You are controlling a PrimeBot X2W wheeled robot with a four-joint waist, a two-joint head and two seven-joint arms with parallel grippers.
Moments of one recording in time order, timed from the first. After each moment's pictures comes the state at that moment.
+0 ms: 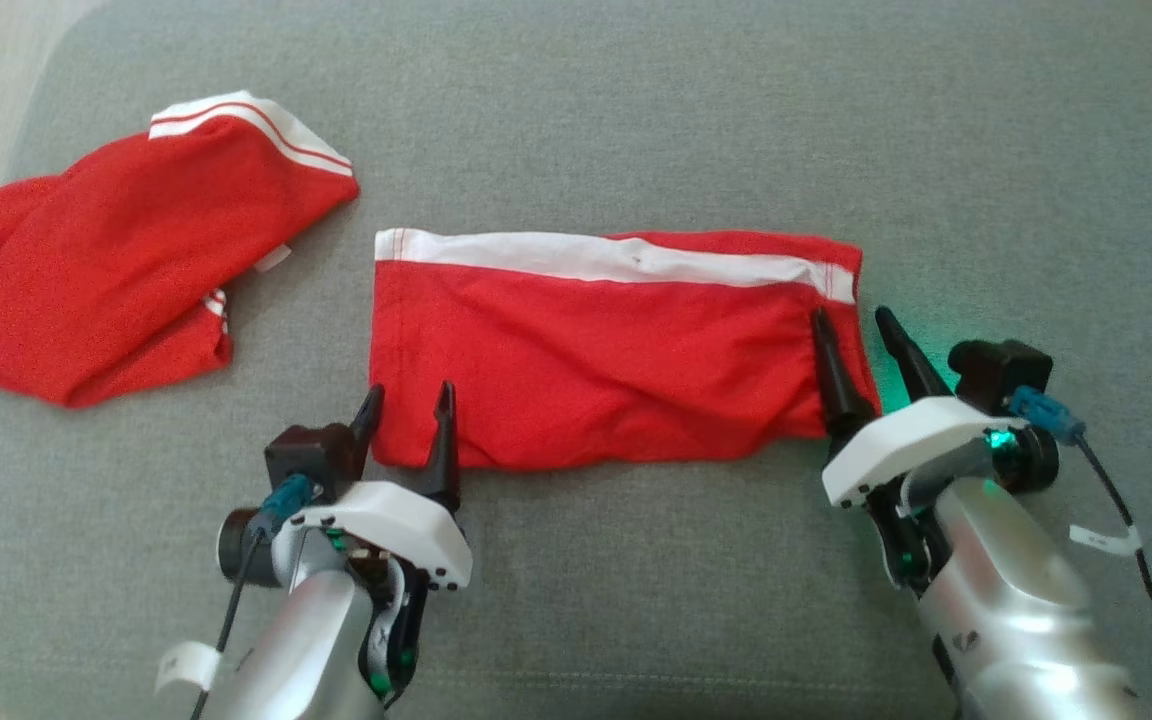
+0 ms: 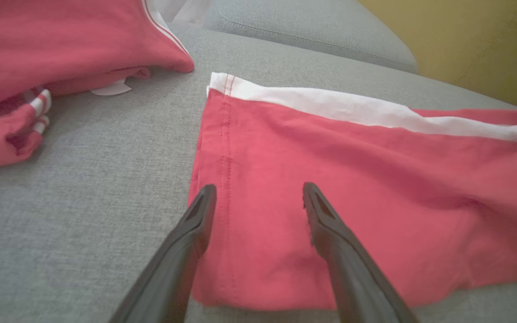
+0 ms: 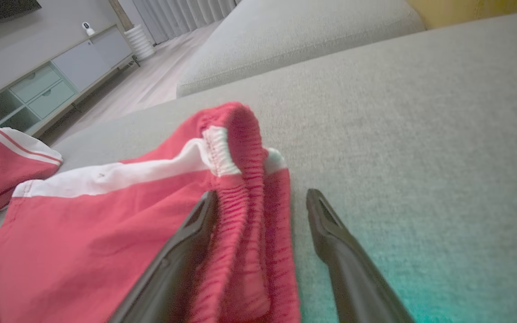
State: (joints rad) left arm -0.29 0.04 -0.41 0.54 -0.39 0.10 -0.26; right arm -0.50 -0.07 0.27 0.86 0.43 0.12 -0.25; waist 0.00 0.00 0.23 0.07
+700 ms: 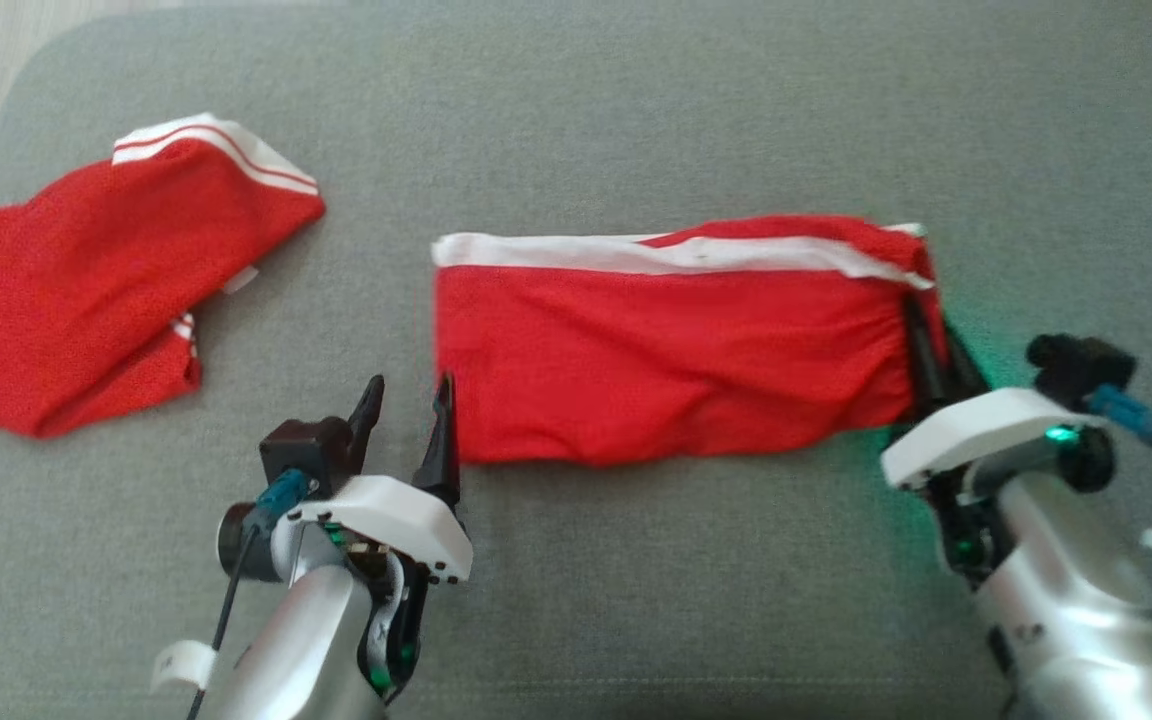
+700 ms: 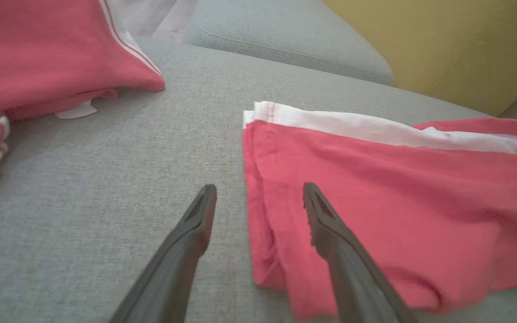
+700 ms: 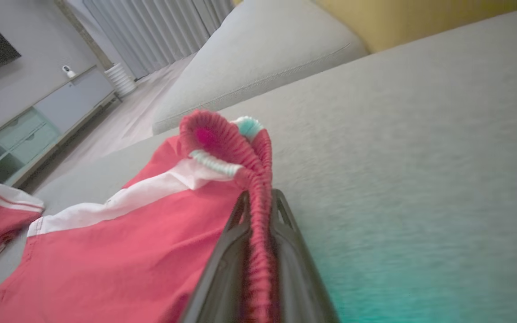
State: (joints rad) left arm -0.29 0.04 -0.41 0.52 -0.41 0.10 -0.26; right arm -0.48 -0.14 0.29 0.79 0.59 0.12 -0.26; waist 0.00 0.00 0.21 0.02
